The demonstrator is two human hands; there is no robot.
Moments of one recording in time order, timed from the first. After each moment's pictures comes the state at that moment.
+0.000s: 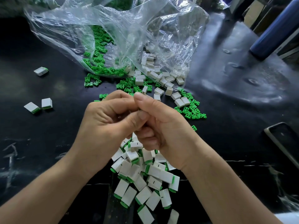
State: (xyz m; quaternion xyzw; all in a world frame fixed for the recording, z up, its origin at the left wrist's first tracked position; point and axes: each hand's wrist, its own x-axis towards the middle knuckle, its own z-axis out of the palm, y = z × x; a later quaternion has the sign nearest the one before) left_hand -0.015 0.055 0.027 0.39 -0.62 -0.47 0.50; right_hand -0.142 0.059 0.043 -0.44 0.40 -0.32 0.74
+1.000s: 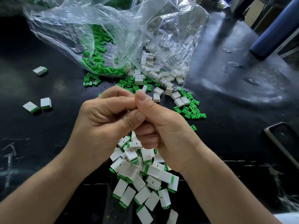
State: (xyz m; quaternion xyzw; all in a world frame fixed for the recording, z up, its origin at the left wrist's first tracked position) left_hand -0.011 0.053 0.022 0.40 -0.62 -0.47 0.48; right_hand -0.141 0.062 0.044 -0.44 0.39 -0.34 0.73
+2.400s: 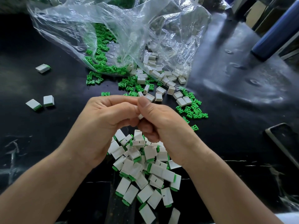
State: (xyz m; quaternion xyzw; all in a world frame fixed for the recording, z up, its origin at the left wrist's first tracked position) left_hand -0.010 0.056 0.039 0.39 -0.50 -0.62 0.46; right_hand -0.142 0.057 0.039 -0.53 0.47 -0.31 0.63
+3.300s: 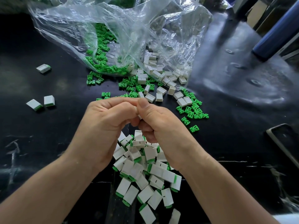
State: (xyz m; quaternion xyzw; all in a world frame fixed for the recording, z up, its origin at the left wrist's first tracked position) left_hand -0.018 0.061 0.037 0.42 -0.45 -0.61 0.50; right_hand -0.136 0.061 0.037 -0.55 0.46 -0.34 0.61
